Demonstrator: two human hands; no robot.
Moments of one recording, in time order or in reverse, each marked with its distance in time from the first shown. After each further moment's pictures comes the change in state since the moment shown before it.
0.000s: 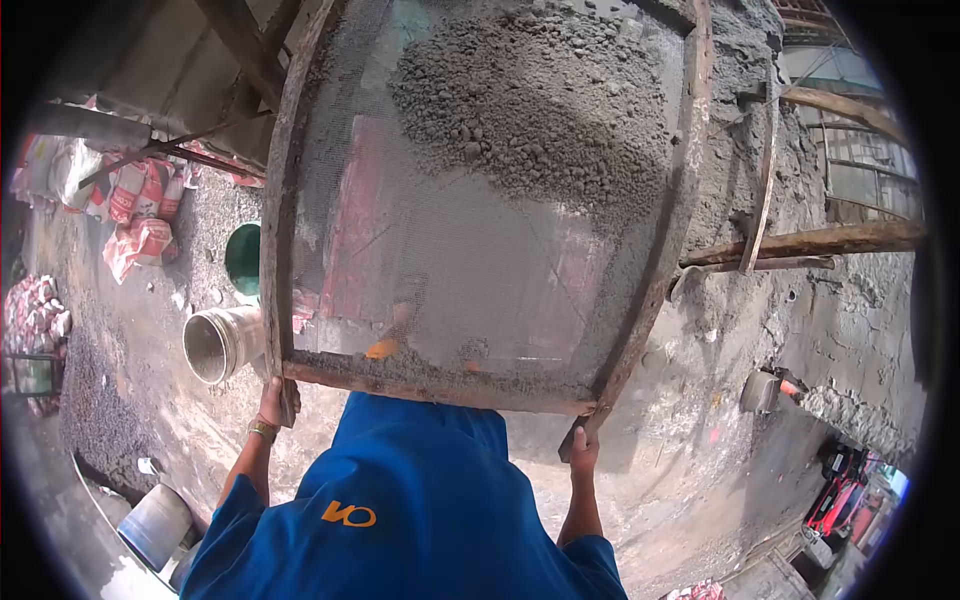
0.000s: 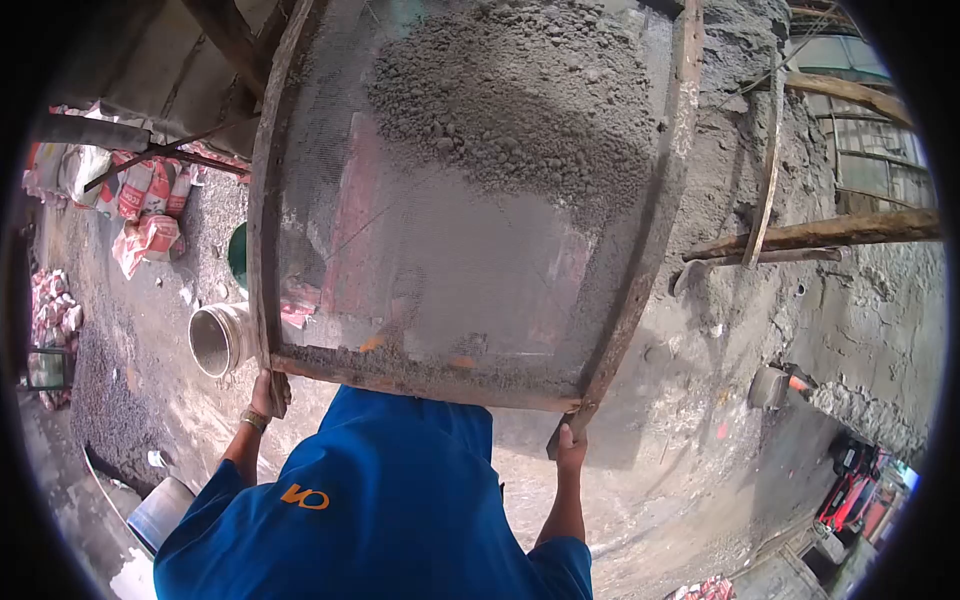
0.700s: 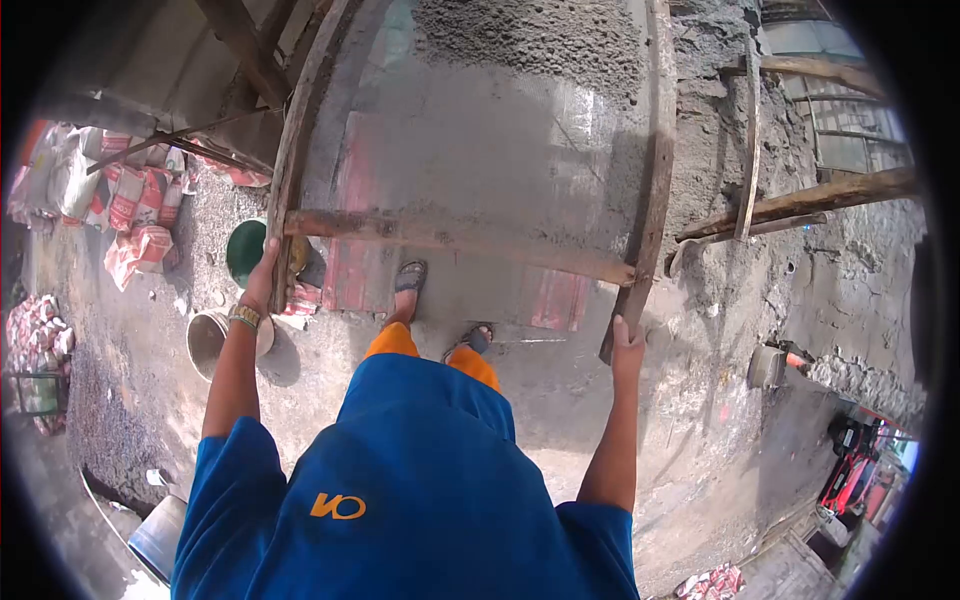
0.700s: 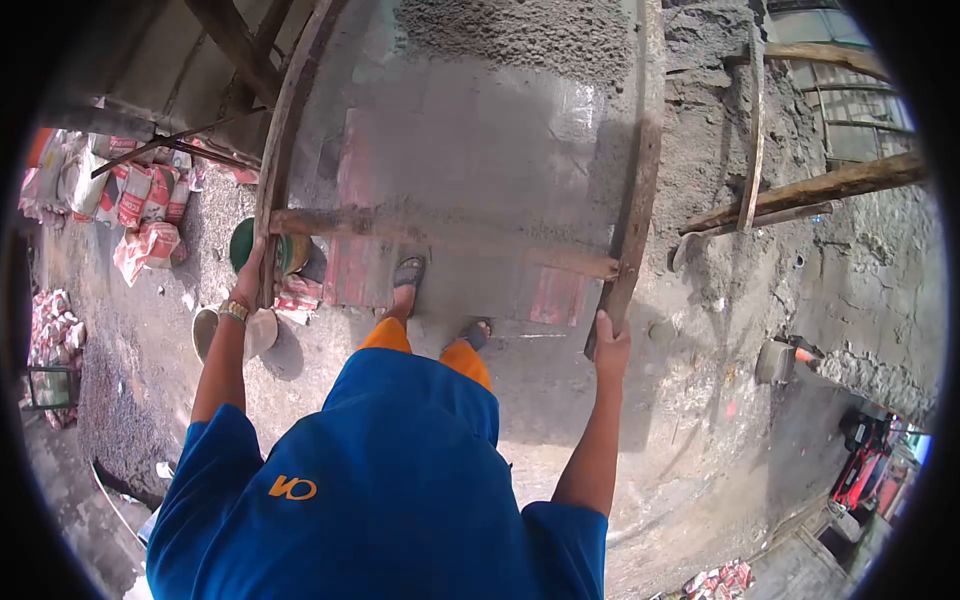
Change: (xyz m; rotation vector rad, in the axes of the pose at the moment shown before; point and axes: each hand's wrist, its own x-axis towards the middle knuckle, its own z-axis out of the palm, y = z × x) left_hand 0.088 0.191 0.098 0.205 0.046 -0.042; right_hand 0.079 -0.168 0.039 -0.243 0.144 -0.278
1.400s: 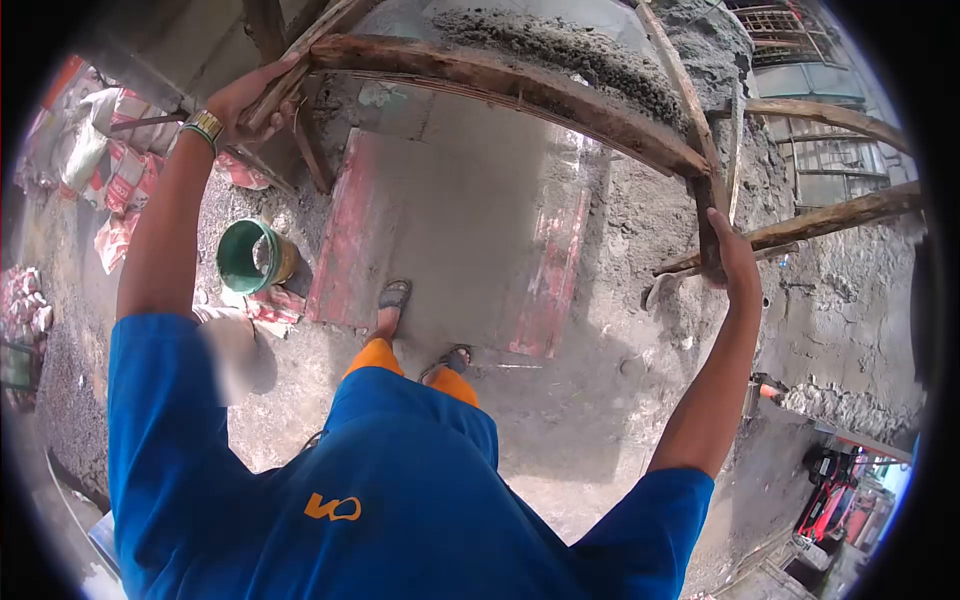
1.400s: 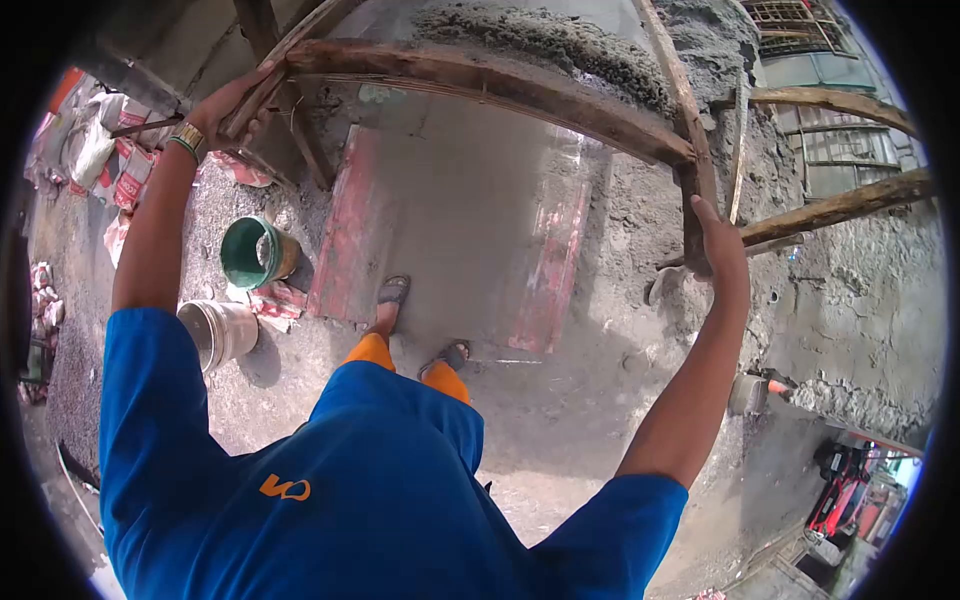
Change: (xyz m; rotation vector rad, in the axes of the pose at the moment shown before) left_hand -0.030 0.268 0.038 0.077 -0.122 0.127; right_hand 0.139 -0.261 -0.110 -0.303 -0.182 0.089
